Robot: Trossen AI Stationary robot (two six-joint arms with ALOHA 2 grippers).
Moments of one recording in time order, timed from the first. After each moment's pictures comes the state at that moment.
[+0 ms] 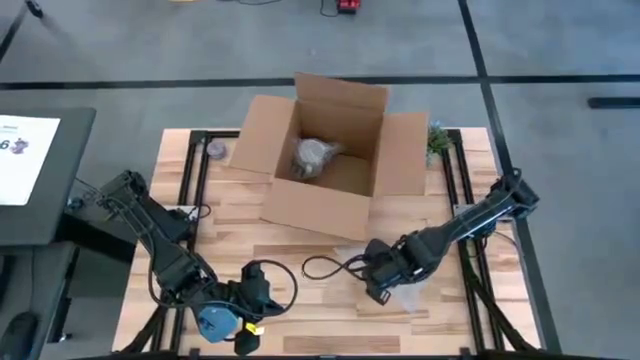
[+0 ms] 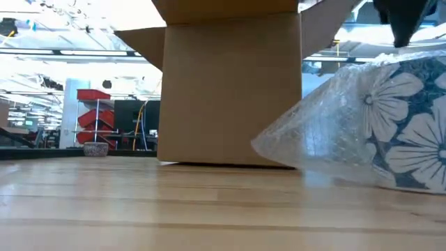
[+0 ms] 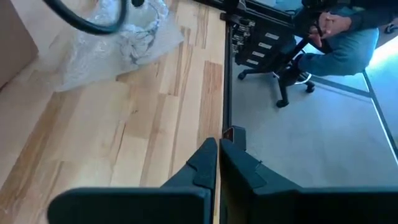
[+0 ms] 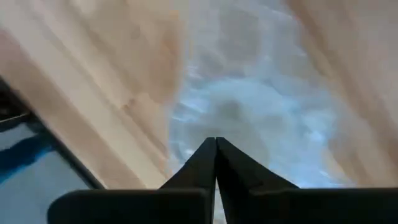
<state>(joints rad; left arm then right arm) -0.81 1.54 1.50 -0.73 -0.51 -0.84 0.50 1.71 1.48 -1.23 0.05 1.18</state>
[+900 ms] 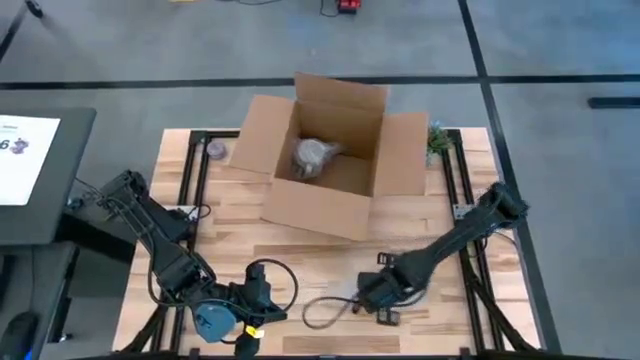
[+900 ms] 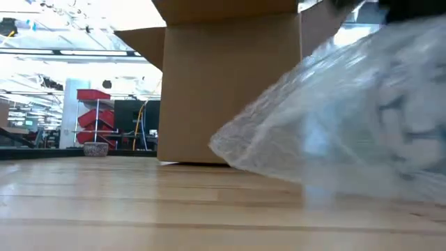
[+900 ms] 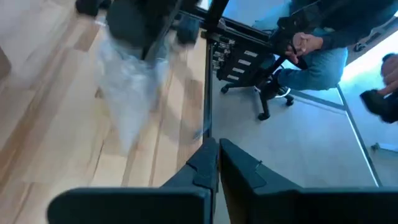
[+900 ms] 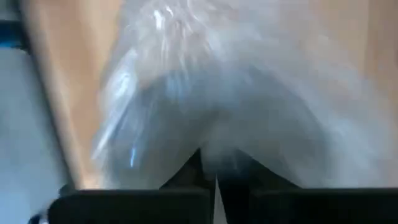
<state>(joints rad) -0.81 1.54 1.50 -0.63 -0.50 -0.81 0.56 1.75 1.38 -0.94 -0.03 0.68</state>
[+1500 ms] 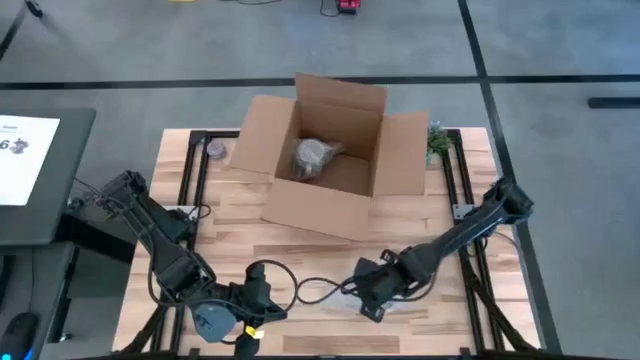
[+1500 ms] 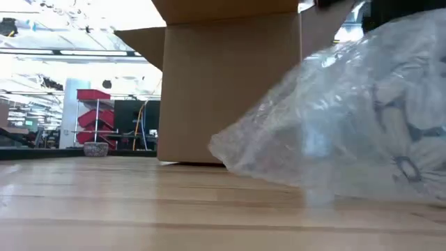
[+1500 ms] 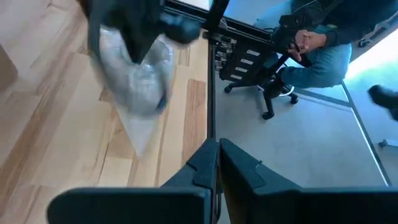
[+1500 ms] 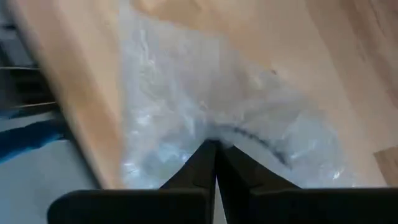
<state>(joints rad) -0.80 1.54 1.50 -0.64 -0.51 -0.79 0.55 1.82 1.35 -0.85 0.08 1.03</state>
